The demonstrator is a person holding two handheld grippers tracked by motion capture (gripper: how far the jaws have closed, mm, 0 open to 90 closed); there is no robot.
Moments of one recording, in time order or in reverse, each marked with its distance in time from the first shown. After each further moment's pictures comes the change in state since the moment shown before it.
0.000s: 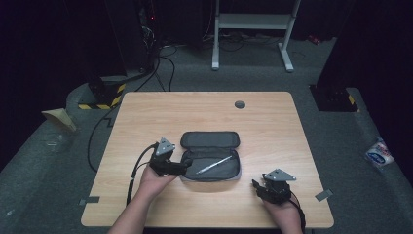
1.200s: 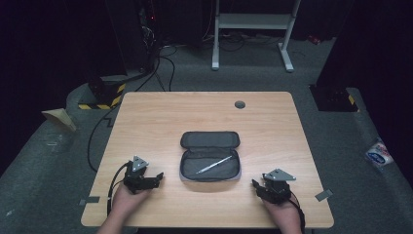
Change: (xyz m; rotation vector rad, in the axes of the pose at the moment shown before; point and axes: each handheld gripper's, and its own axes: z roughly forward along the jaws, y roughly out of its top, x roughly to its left) left arm 0.048 -0.088 -0.028 0.159 0.197 -0.078; right arm 0.001 0.000 0.000 0.002 -0.006 0.012
